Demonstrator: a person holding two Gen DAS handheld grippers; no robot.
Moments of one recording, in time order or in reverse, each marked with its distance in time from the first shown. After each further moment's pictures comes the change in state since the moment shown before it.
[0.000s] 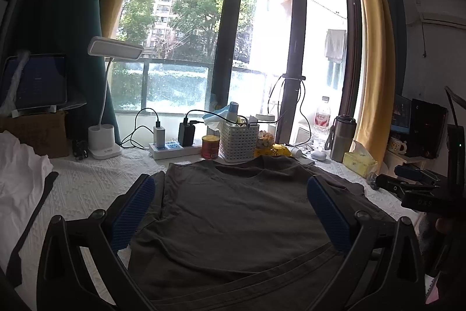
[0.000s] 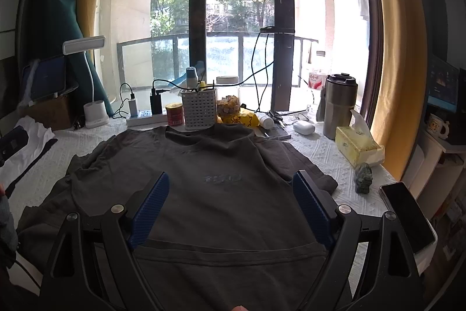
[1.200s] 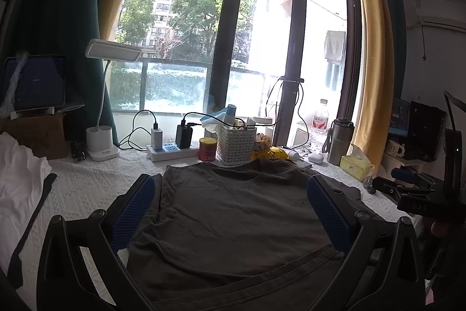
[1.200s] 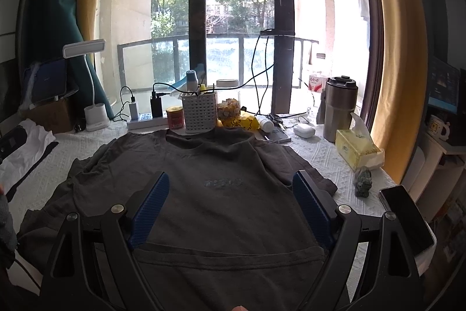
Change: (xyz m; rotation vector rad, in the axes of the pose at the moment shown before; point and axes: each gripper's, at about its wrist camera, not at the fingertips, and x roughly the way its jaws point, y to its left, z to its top) left arm 0.000 -0.002 0.008 -0.011 0.005 -0.010; right arm -0.001 -0.003 0.008 0.008 -0.006 0.005
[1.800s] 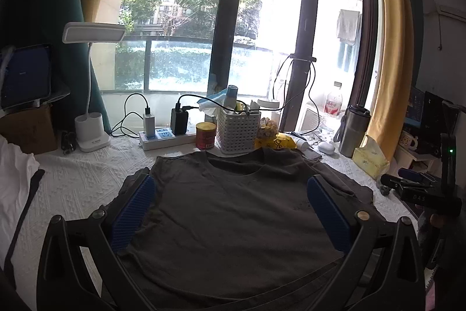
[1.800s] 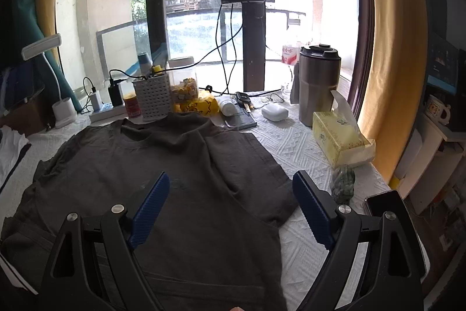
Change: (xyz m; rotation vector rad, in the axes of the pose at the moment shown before) left arm 0.068 -0.025 0.018 -0.011 0.133 0.059; right arm 0.077 -0.095 0.014 0.048 0.141 -0.039
